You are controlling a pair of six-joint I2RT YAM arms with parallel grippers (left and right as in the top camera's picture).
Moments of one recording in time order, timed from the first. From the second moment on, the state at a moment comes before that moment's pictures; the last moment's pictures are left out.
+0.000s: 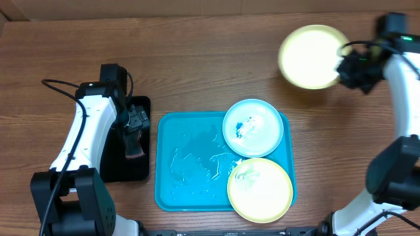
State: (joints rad) left arm 0.05 1.67 1.23 -1.09 -0.17 -0.42; right arm -0.26 1.88 1.74 -1.18 -0.24 0.55
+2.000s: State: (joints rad) left arm 0.05 1.67 1.23 -1.09 -0.17 -0.42; right arm -0.44 2.04 1.70 -1.24 -0.12 0.52
